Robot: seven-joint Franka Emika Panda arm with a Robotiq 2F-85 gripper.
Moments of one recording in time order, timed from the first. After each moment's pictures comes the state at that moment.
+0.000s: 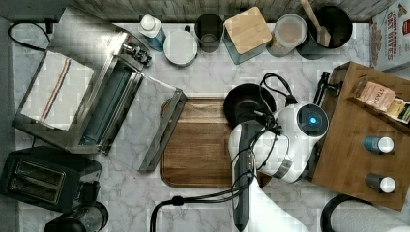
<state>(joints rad) -0.20 0.21 -0.10 -2.25 0.15 0.79 -0.09</state>
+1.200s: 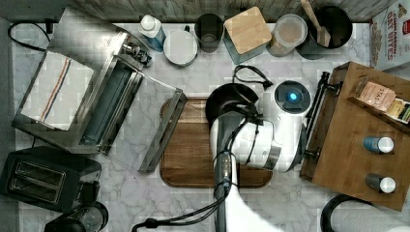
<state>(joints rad) -0.16 0.13 -0.03 -2.12 0.04 0.51 -0.26</state>
